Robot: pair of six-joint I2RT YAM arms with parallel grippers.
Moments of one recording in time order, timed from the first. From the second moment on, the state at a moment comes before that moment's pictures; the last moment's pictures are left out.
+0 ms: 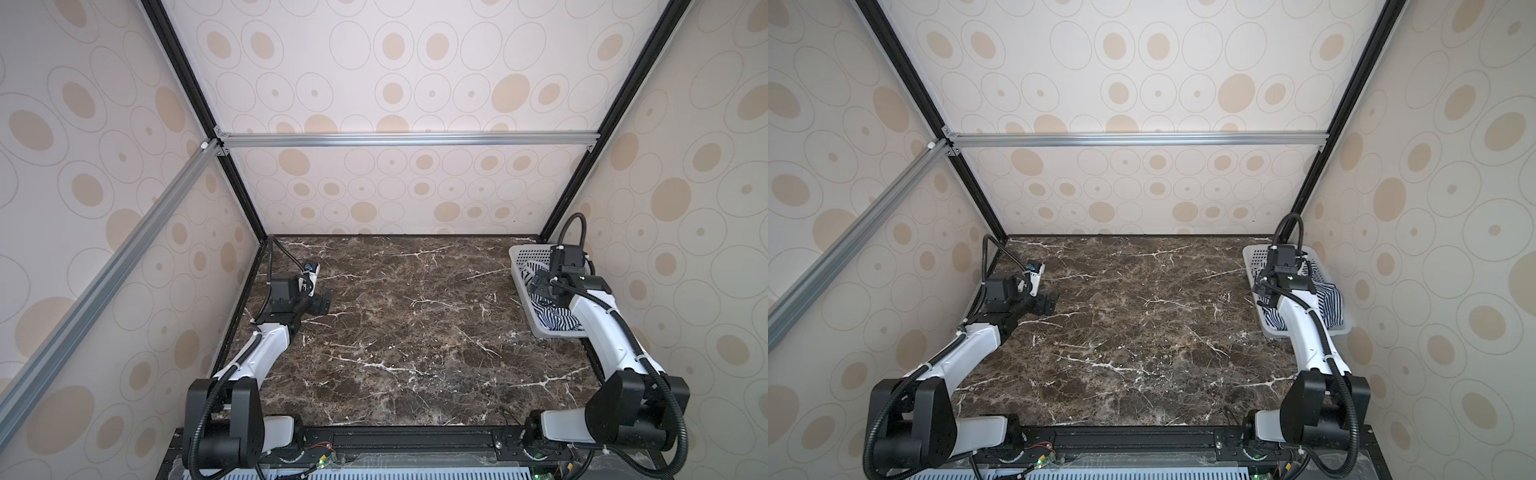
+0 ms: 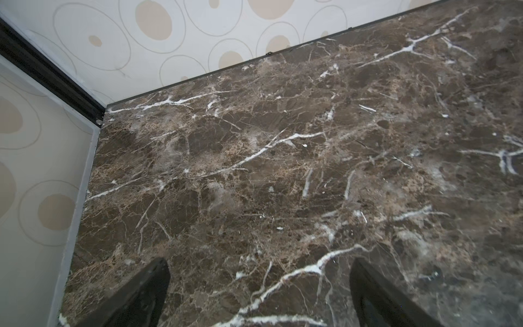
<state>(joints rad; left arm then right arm) 0.00 1.27 0.73 -0.06 0.13 0.29 -0.16 1.39 1.19 -0.78 0.38 0.41</state>
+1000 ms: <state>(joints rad) 0.00 1.16 0.62 -0.10 0.15 0.31 -0.44 1.74 1.40 -0.82 0.25 0.47</state>
